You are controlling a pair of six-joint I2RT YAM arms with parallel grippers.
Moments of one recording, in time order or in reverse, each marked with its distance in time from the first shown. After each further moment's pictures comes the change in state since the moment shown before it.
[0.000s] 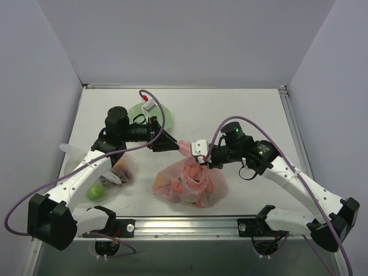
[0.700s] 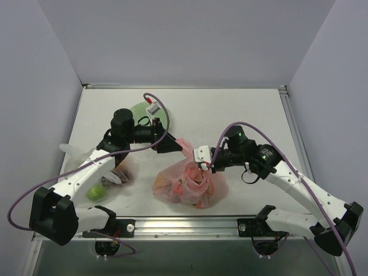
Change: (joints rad) left arm -0.037 0.046 -0.035 0.029 -0.073 0.061; right arm 0.017 -0.050 -0.043 0.014 0.003 -0.069
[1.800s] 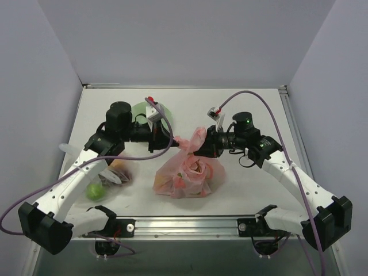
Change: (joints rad) left arm -0.044 -0.069 0.239 -0.402 -0.018 0.566; right arm -0.228 0.087 -0.013 0.273 -0.158 1.032
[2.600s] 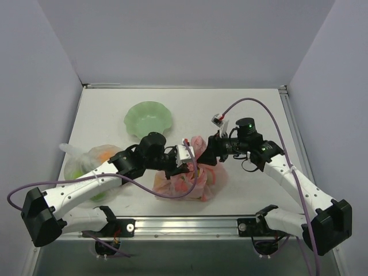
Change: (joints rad) left arm -0.460 -0.004 -0.191 -0.087 -0.577 0.317; right arm -0.055 -0.016 -0.134 0.029 -0.005 0.106
